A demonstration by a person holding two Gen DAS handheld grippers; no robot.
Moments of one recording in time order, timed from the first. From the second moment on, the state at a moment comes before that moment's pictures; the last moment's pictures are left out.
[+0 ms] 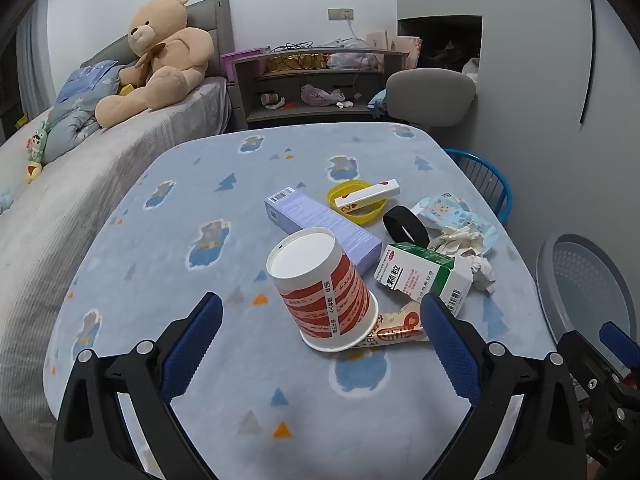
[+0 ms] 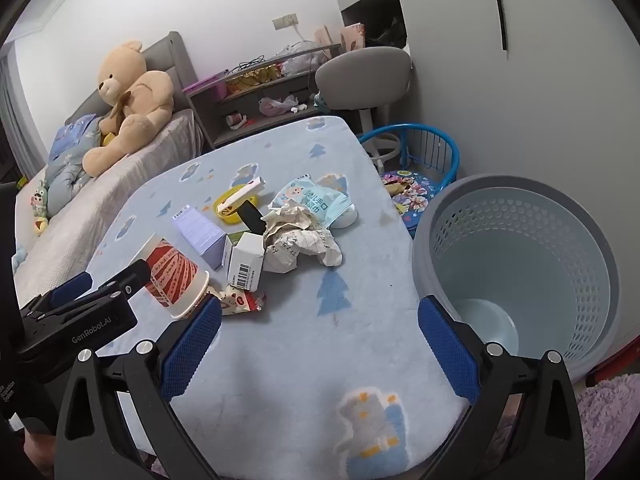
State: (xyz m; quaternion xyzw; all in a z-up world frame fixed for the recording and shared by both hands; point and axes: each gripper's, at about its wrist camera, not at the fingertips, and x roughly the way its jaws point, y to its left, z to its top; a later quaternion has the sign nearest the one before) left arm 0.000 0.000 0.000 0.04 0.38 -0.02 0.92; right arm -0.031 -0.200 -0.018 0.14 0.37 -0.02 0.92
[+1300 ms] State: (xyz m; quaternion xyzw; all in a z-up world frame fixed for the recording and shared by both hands) left arm -0.009 0.008 0.003 0.03 0.38 -0.02 0.92; right arm -0.040 -0.191 -0.011 0.14 0.36 -0.01 0.92
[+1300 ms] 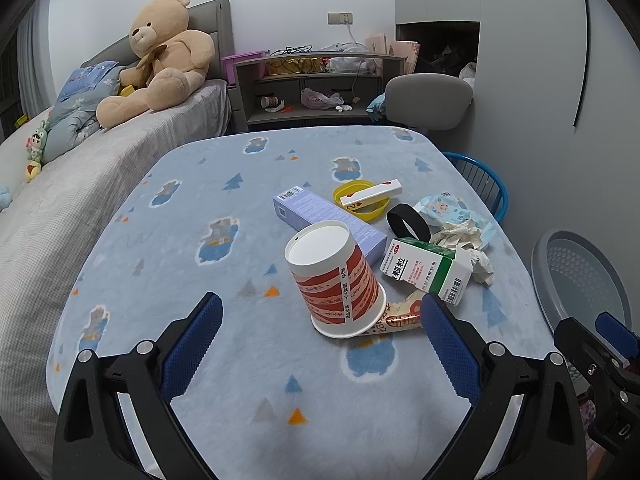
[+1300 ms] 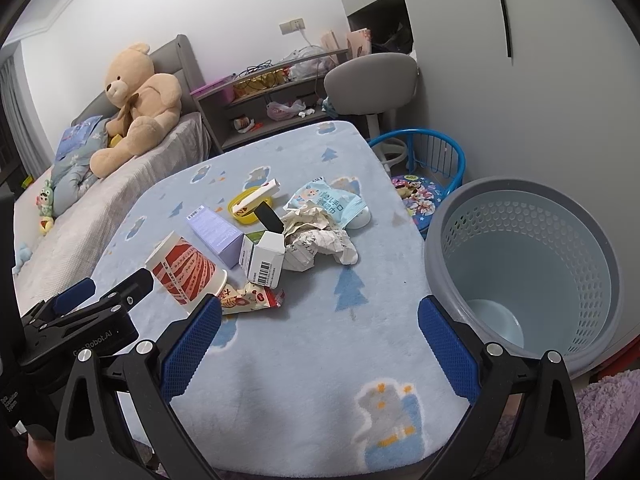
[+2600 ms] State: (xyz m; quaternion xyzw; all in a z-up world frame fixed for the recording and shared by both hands) left arm -0.011 0.010 0.004 0.03 0.38 -0.02 0.93; right arm -0.043 -0.184 -0.006 0.14 0.35 -0.01 0.92
